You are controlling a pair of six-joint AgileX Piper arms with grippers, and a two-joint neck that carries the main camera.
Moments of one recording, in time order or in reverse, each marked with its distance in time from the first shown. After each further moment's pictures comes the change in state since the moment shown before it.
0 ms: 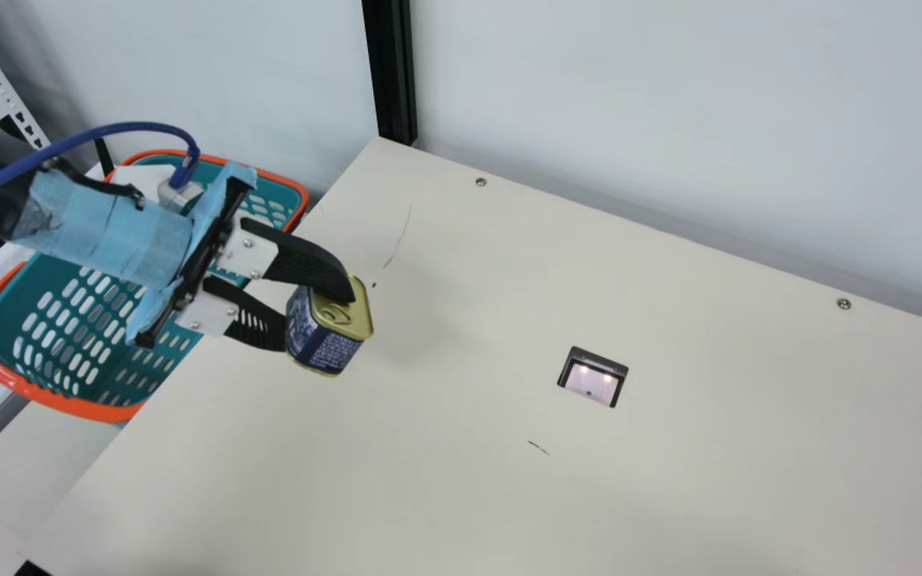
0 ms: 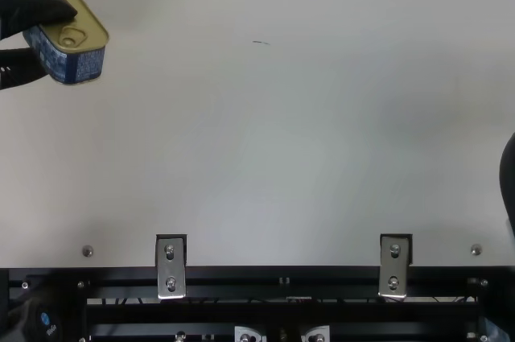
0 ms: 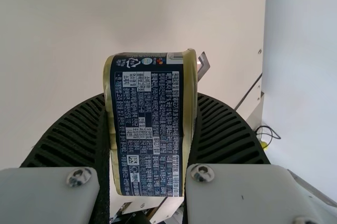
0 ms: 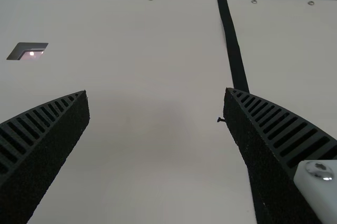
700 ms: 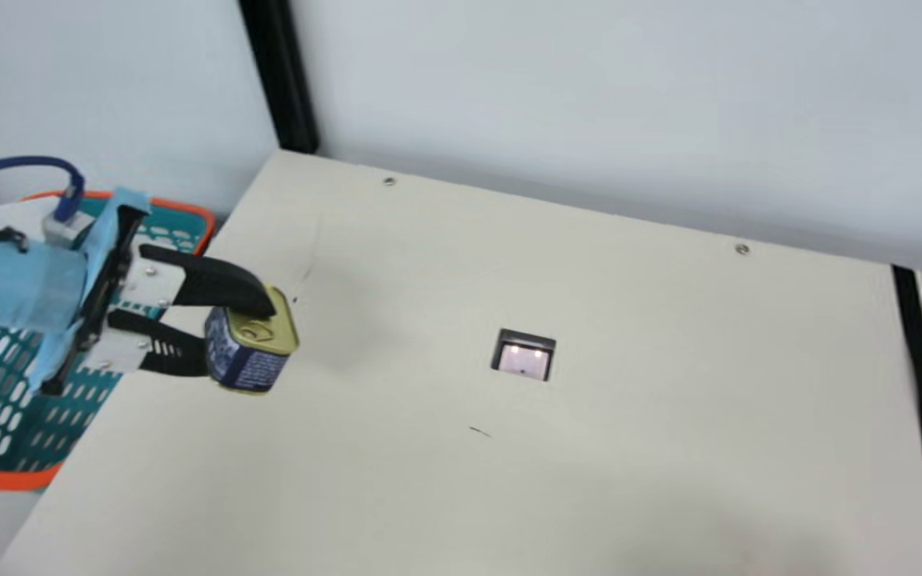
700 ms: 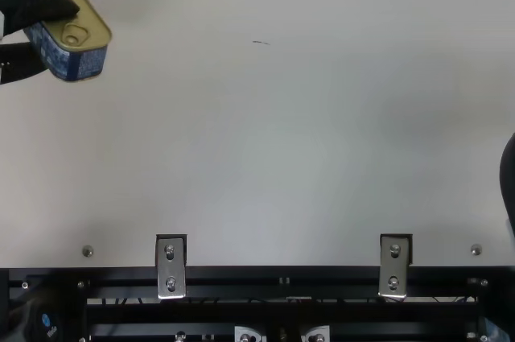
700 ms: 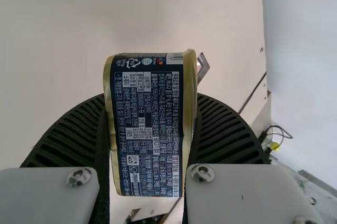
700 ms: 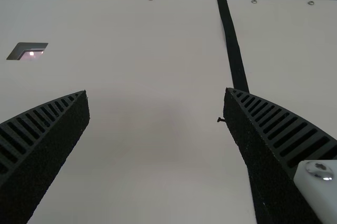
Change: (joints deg) left arm -3.0 -2.4 -1.0 1.3 -2.6 0.6; right arm 0.0 0.0 0.0 0.0 0.0 0.0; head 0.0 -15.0
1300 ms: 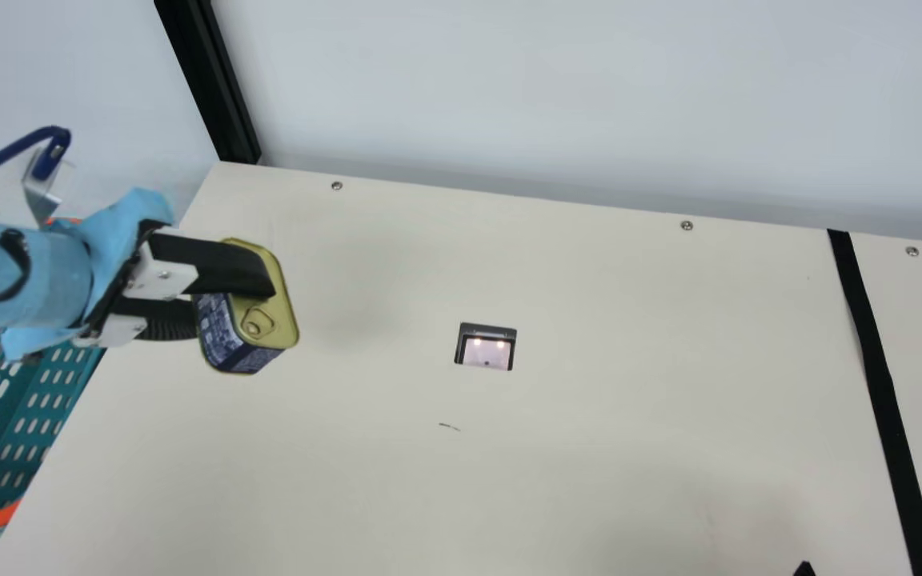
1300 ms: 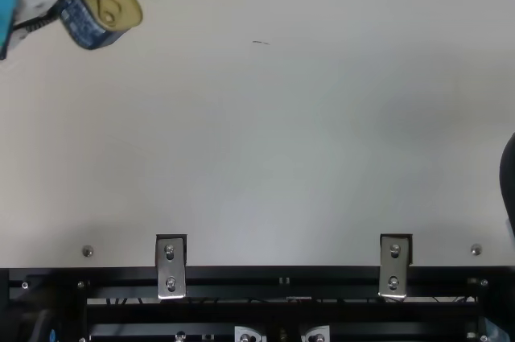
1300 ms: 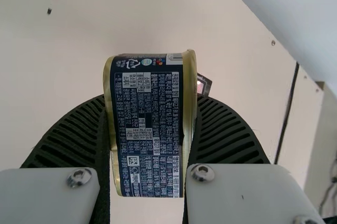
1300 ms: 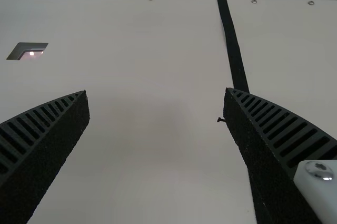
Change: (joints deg) left arm -21.8 -6.2 -5.2 16.1 -16.8 -5.9; right arm 0.0 0.0 0.0 0.0 0.0 0.0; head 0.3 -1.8
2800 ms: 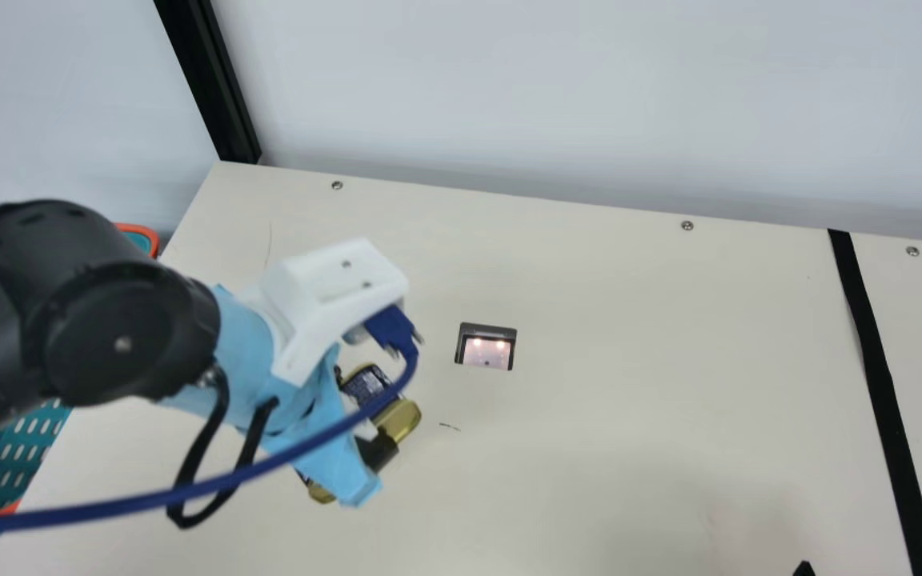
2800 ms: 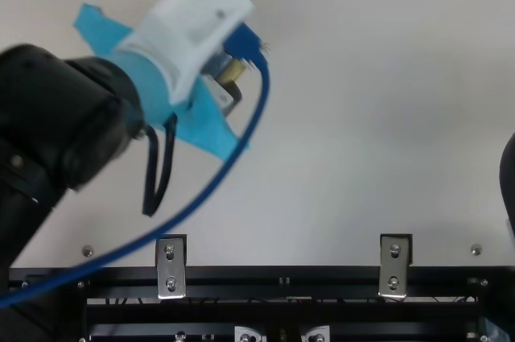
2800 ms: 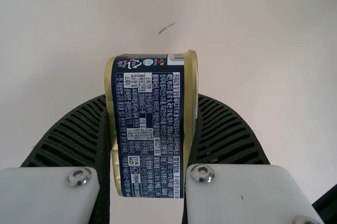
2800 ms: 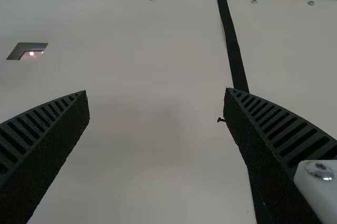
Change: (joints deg) left arm -38.3 7.2 -5.9 32.6 6.8 18.6; right arm 0.0 0.0 0.0 0.0 0.0 0.0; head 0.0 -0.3
